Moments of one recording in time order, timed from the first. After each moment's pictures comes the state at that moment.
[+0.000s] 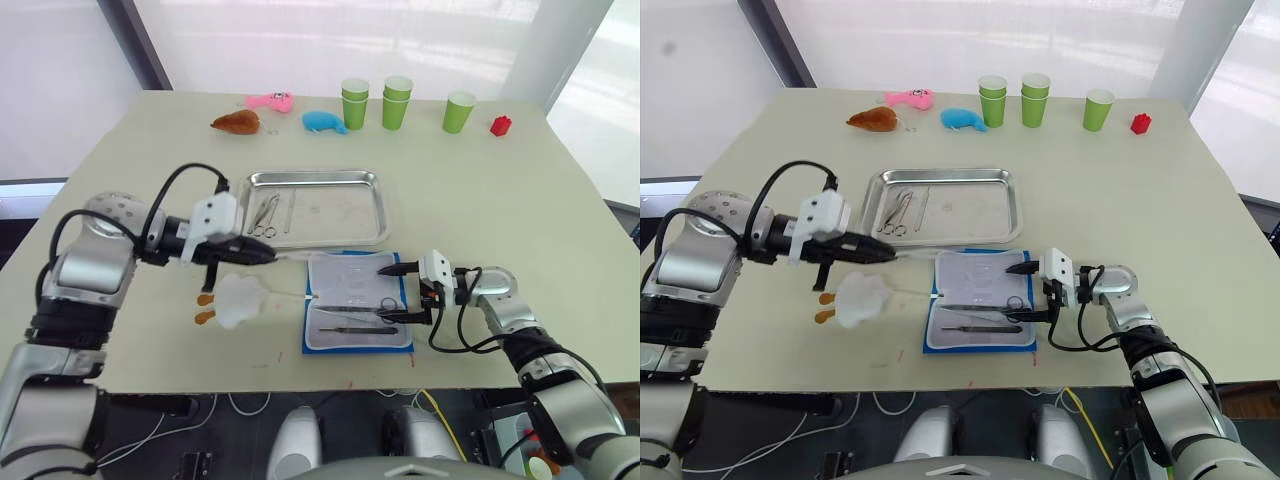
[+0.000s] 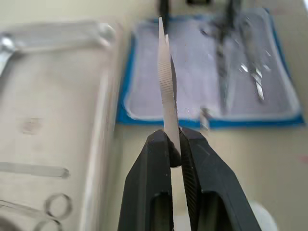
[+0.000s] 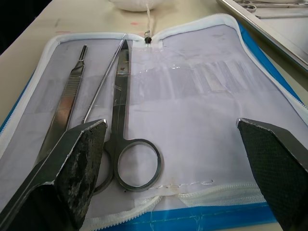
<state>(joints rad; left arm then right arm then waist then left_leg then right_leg) -0.59 0.90 -0.08 0.17 -0.27 0.21 -1.39 -0.53 -0.33 0.24 0.73 0.19 -0.32 1.34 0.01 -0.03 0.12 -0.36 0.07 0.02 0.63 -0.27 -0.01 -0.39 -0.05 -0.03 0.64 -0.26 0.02</state>
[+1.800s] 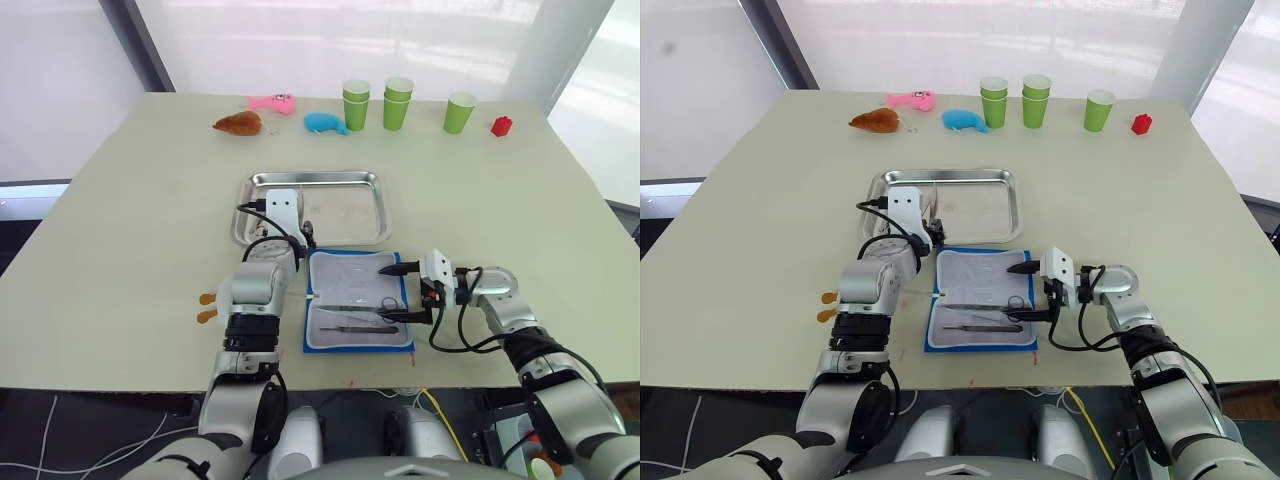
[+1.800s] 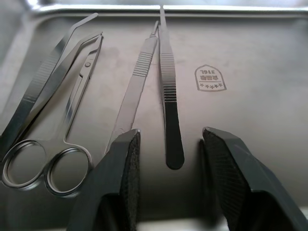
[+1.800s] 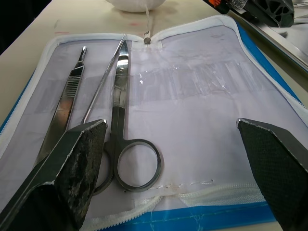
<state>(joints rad) -0.59 0.07 0.11 0.16 -0.10 0.80 0.07 -0.53 -0.33 0.24 0.74 0.19 -0.32 1.34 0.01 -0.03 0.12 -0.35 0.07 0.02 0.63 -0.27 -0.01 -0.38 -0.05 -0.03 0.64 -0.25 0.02</state>
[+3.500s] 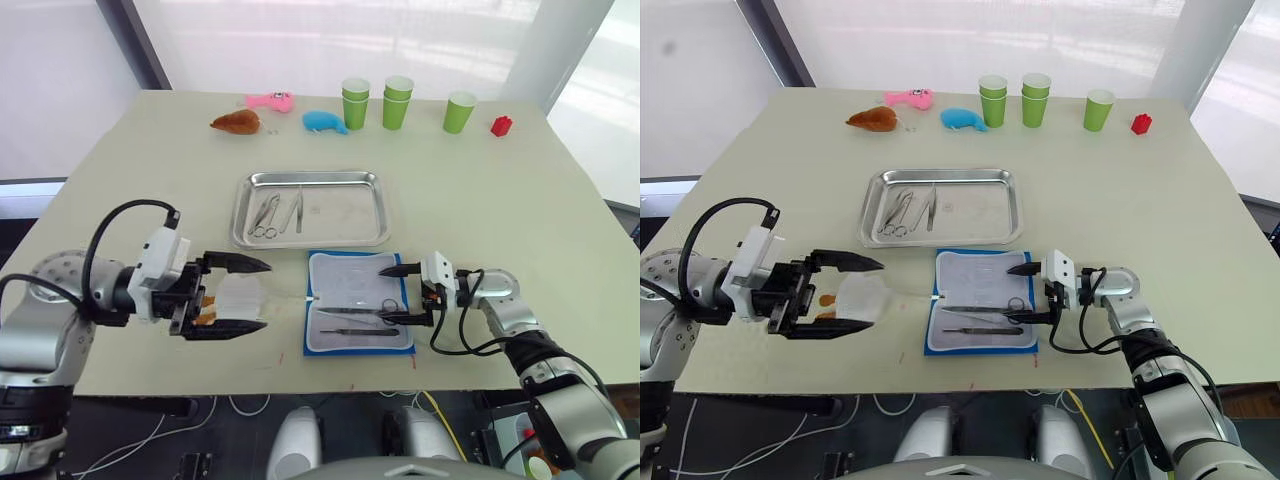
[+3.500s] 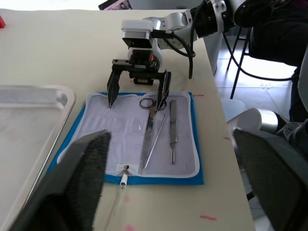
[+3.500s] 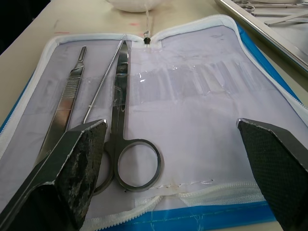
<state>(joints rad) -0.12 0.96 0.23 -0.18 -0.63 0.27 -1.53 -0.51 -0.34 0.23 0.70 0.19 -0.32 1.34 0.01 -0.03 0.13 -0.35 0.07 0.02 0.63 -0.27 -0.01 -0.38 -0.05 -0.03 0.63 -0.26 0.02</state>
